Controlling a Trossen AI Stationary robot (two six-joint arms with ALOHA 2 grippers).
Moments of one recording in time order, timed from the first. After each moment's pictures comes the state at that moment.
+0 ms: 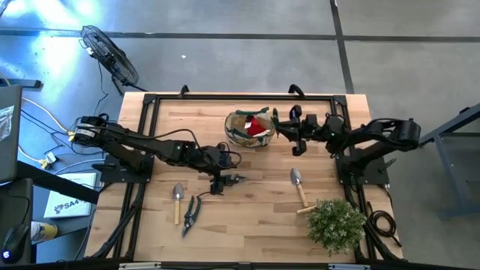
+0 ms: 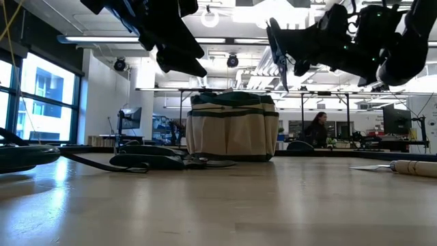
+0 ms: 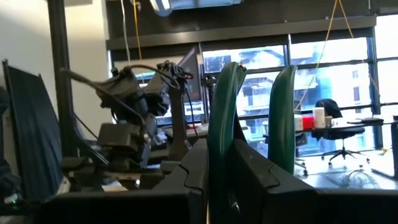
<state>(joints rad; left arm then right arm) -0.14 1.44 0.94 -0.11 -0.04 -0.19 -0.43 1.42 0.27 1.57 -0.40 0.25</state>
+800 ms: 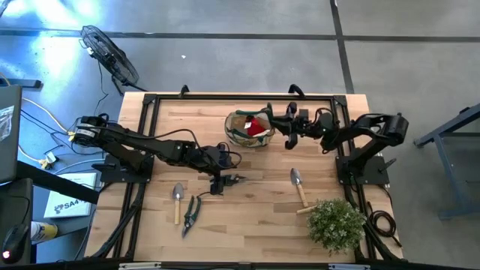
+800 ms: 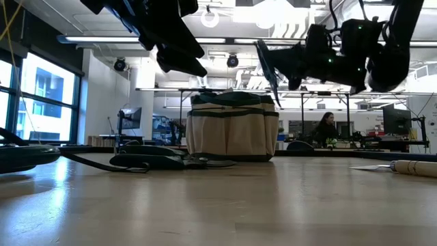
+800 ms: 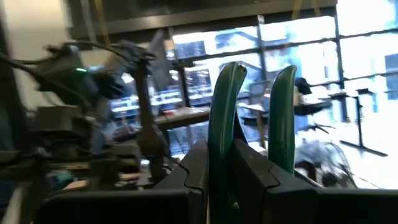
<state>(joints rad) -0.14 1.44 0.94 -0.11 -0.04 -0.19 -0.49 1.56 0.32 1.57 -0.37 0.26</state>
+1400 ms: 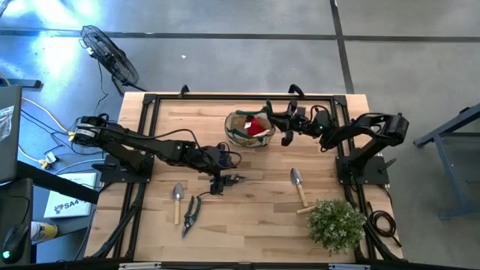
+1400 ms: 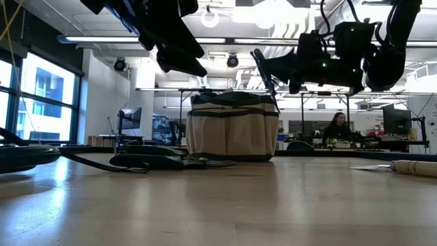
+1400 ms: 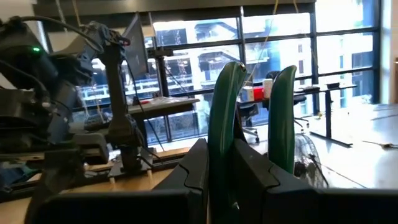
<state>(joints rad) -0.14 1.44 0.94 -0.11 -0.04 -0.19 -0.51 1.56 0.34 1.46 -0.29 0.19</state>
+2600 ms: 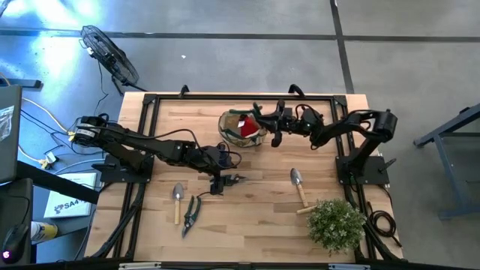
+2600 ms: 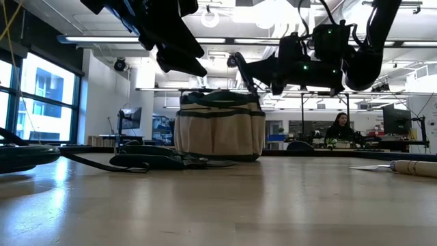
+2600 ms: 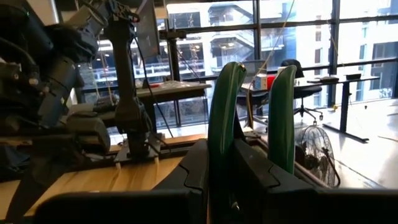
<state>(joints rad) -0.14 1.44 0.94 -0.11 -0.03 -0.19 -0.45 1.68 0.49 1.37 -0.31 0.13</state>
